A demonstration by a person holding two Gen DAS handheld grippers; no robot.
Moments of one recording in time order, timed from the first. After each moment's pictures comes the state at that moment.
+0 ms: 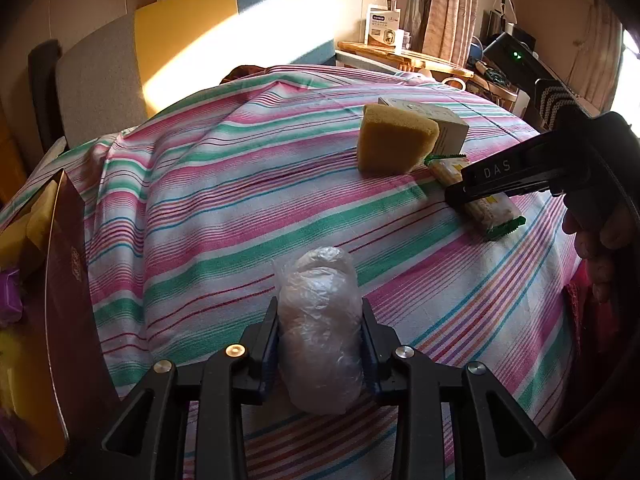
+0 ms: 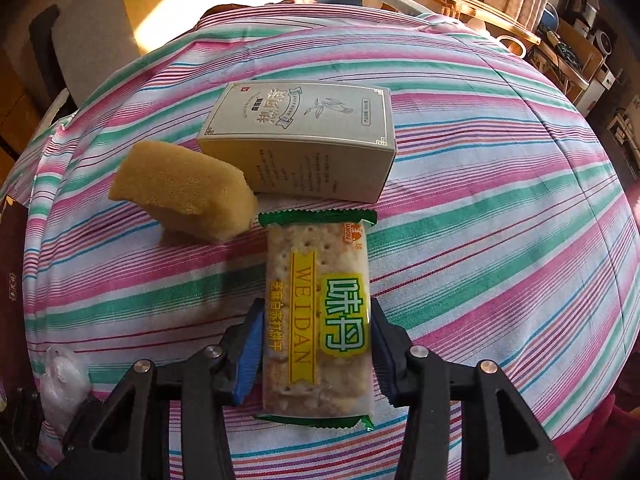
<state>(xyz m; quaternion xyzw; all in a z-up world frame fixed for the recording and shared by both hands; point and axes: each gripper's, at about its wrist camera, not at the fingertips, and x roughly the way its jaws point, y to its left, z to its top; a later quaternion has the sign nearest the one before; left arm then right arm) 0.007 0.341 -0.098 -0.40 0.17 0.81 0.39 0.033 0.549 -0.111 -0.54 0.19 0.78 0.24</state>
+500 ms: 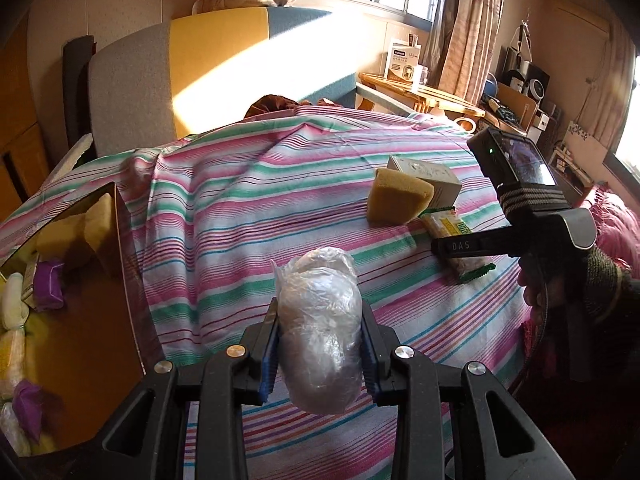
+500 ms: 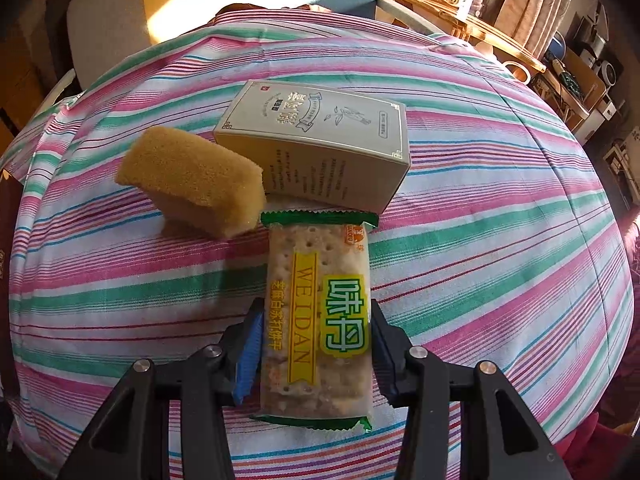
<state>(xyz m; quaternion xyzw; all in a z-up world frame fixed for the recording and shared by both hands) 0.019 0.304 -0.036 -0.38 0.12 0.84 0.37 0.039 0.541 -0.106 -0.54 0.14 0.79 0.24</state>
